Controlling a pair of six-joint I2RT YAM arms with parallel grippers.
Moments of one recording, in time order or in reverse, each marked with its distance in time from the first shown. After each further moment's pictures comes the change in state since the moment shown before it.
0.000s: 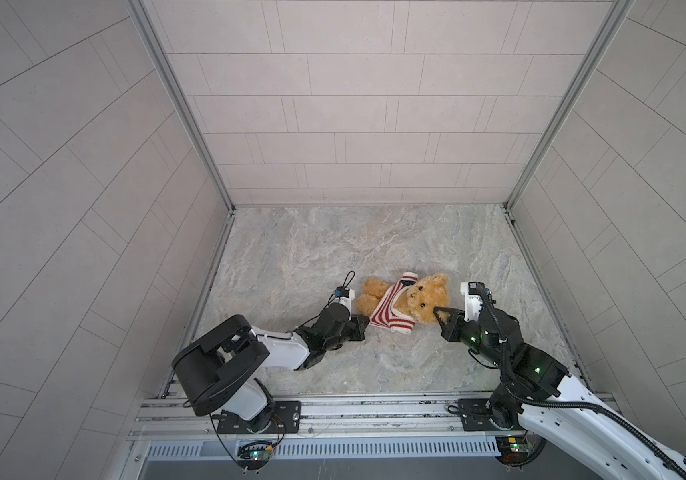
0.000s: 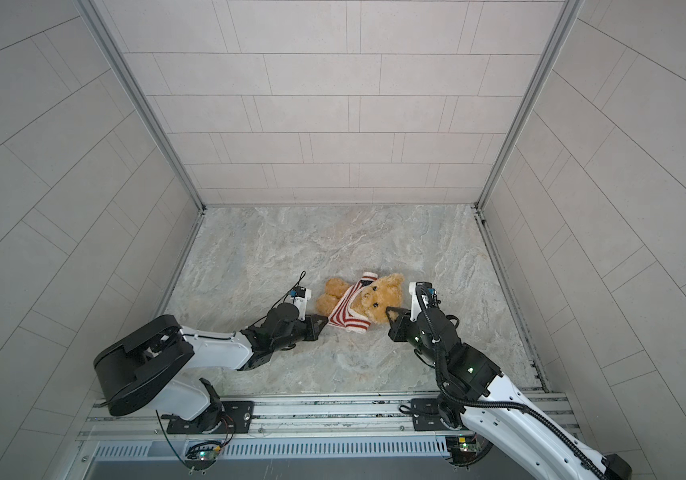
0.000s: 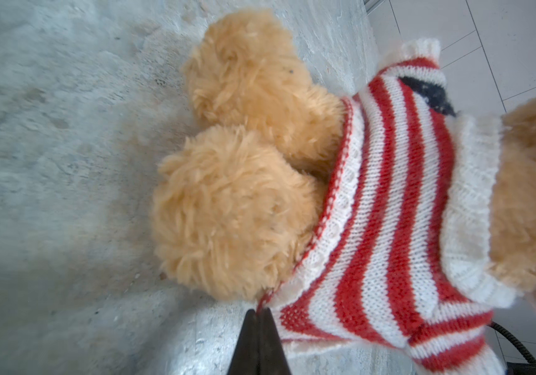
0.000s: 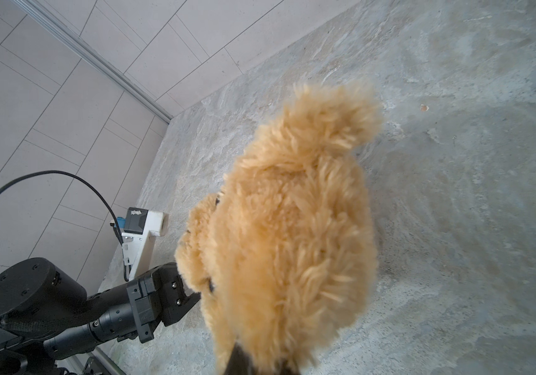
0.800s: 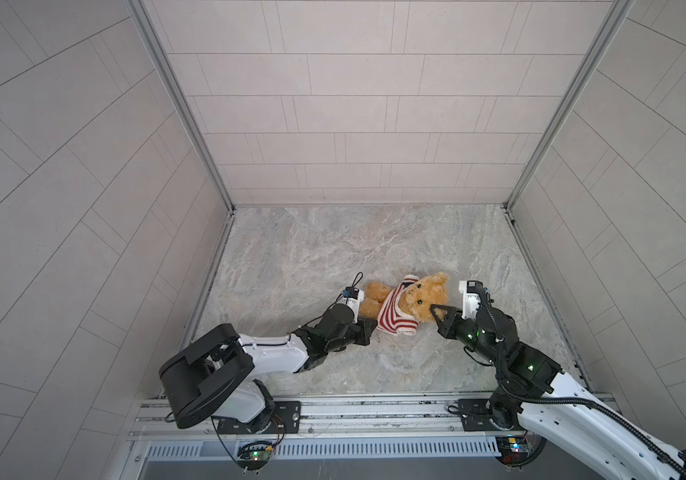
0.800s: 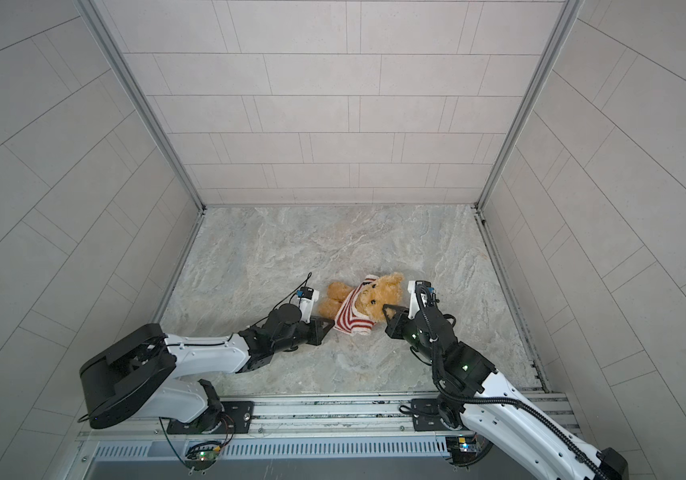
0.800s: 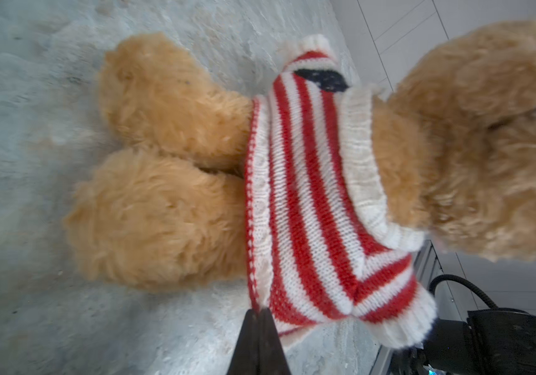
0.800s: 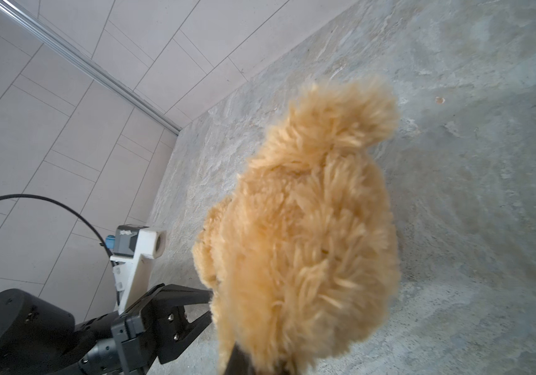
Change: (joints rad) left arm -0.077 -0.071 0.051 -0.074 0.040 0.043; right arm -0.005 0.051 -0.048 0.120 -0.001 0.068
